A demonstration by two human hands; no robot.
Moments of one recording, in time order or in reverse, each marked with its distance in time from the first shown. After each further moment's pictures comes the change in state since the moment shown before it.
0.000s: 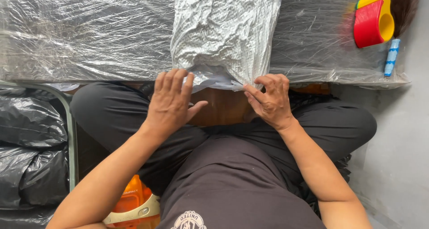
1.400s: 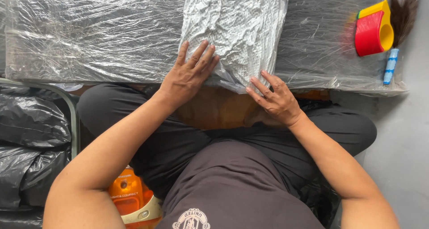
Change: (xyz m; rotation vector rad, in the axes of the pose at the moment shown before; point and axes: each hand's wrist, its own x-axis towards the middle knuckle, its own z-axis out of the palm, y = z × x) left_hand 0.033 -0.046 0.062 0.103 -0.083 0.247; right_hand 0.005 0.025 0.009 -0.049 -0.007 -0.347
